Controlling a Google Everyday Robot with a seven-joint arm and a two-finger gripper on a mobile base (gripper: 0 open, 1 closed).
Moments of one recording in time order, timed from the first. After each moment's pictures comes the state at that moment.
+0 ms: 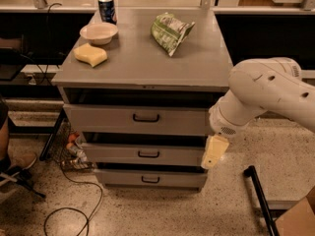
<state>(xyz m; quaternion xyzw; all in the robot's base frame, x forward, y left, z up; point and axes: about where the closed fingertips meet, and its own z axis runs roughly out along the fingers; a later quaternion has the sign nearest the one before) 0.510 -0.155 0.735 -0.60 0.78 0.01 0.15</state>
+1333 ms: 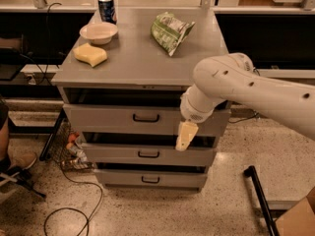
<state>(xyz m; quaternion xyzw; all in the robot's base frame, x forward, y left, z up) 0.585 -0.088 0.715 -0.65 0.73 0.00 0.20</state>
